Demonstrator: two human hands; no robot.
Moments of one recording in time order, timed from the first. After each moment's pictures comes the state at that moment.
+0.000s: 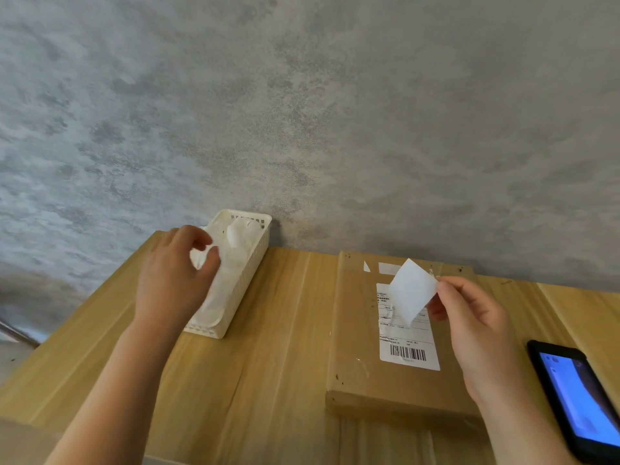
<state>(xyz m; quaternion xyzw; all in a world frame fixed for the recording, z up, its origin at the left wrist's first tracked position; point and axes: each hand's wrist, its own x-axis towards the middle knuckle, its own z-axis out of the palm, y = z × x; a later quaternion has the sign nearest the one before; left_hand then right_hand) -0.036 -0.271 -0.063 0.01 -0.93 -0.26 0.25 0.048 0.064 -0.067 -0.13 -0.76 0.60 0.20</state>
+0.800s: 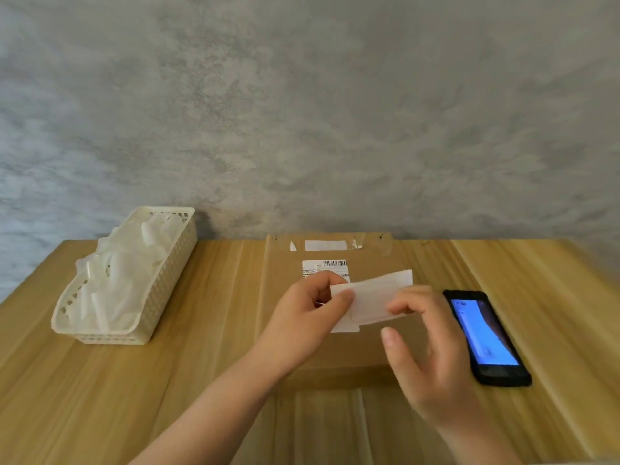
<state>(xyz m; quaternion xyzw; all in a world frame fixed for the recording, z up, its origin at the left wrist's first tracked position) 0.036 -0.058 -0.075 -0.22 -0.74 -0.62 -0.13 0.116 0.103 -0.094 0.10 -0.83 0.43 0.35</state>
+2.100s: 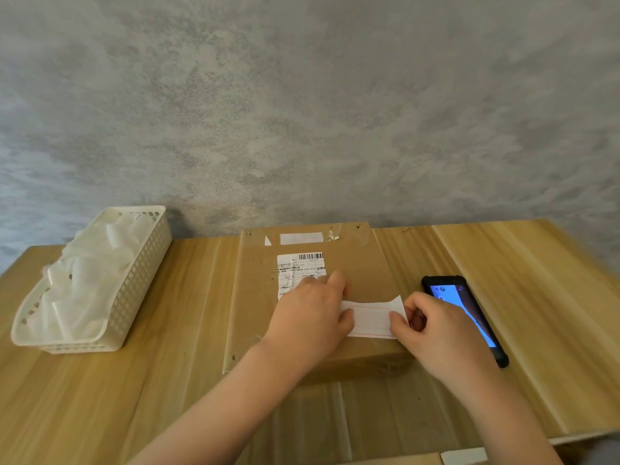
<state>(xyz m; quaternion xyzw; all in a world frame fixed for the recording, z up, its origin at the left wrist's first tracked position) 0.028 -0.009 -0.097 -0.33 -0.93 -0.19 0.01 0.116 0.169 -0.115 -0.16 -0.94 0.27 0.11</state>
